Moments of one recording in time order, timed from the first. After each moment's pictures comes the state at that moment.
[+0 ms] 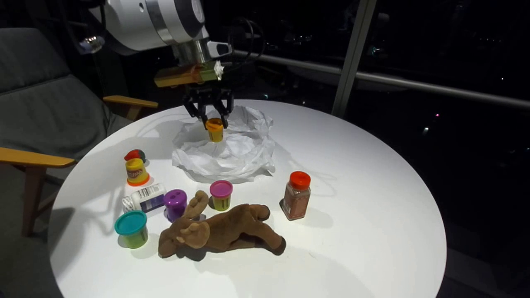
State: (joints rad) arm 0.31 0.72 -0.04 -1.65 -0.36 2.42 0.17
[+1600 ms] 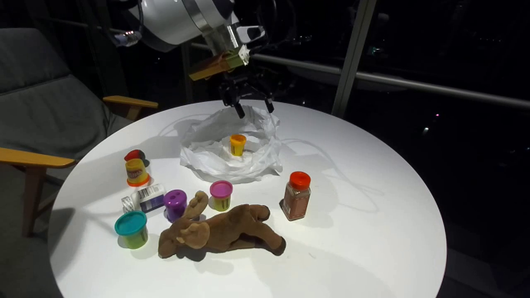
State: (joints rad) arm 0.36 0.72 -0.24 -1.58 -0.41 2.35 0.37
